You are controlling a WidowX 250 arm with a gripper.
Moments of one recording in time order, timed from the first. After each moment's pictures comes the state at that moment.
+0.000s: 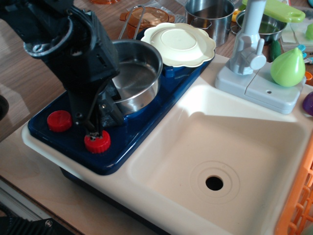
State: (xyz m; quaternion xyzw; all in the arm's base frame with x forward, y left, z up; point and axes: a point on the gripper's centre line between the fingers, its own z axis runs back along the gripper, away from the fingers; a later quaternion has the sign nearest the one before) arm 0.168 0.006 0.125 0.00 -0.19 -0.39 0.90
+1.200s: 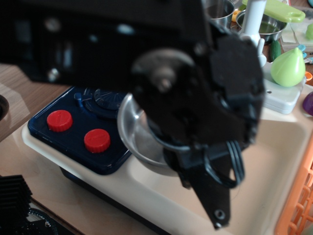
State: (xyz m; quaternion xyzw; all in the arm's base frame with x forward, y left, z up) arm 0.152 -0.111 0.134 0.06 -0.20 -0.33 0.92
